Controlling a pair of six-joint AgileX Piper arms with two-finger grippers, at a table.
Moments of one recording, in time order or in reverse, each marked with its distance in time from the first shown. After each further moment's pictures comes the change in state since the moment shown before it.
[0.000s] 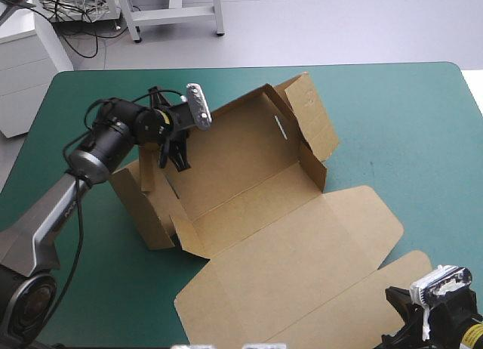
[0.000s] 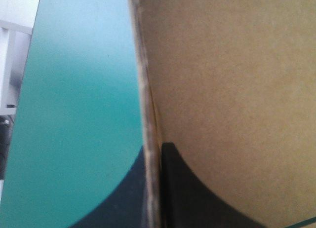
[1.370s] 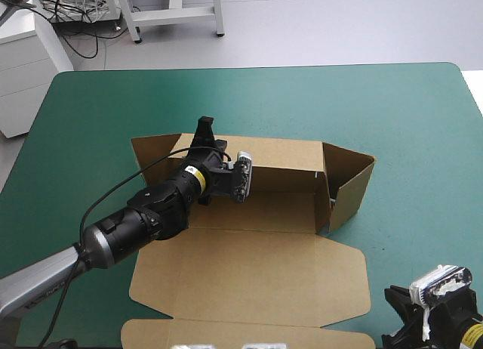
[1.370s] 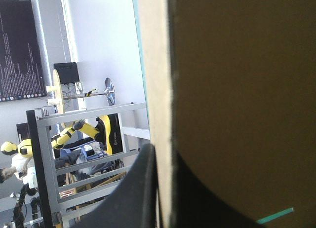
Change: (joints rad) left arm -0.406 -0.229 0.451 0.989 -0.365 -0.619; right arm 0.000 0.000 0.000 0.000 -0.005 -0.006
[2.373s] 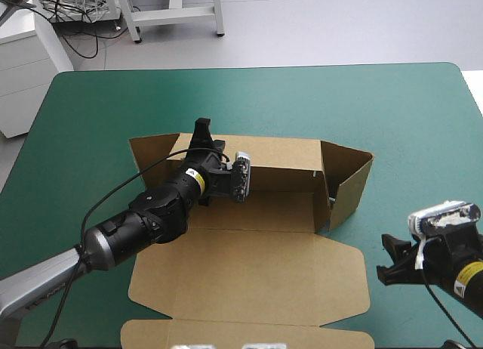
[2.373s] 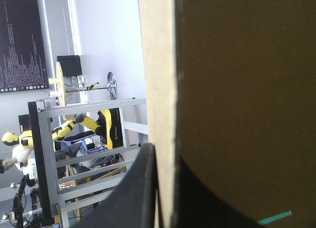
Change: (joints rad) left arm -0.002 0.000 0.028 0.066 0.011 -0.100; right arm 0.000 0.363 -0.320 -0.217 -0.016 0.144
